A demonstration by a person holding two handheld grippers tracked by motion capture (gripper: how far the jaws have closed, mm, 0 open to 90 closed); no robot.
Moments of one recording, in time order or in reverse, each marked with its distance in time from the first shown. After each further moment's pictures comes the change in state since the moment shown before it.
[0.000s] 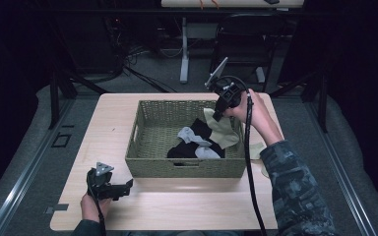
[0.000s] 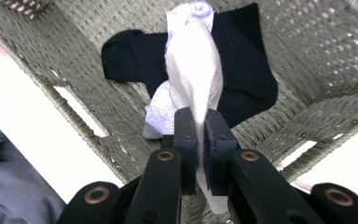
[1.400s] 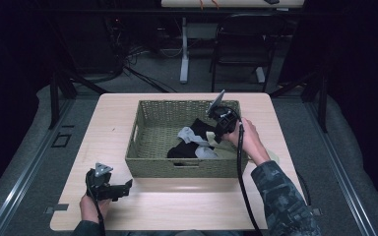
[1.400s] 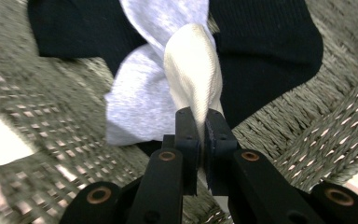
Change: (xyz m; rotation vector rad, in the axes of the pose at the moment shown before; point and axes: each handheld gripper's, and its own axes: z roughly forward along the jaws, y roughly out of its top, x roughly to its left) left arm 0.001 -0.001 -0.002 0.000 0.004 0.002; right arm -0.013 -0.029 0.104 0.055 -0.012 0.092
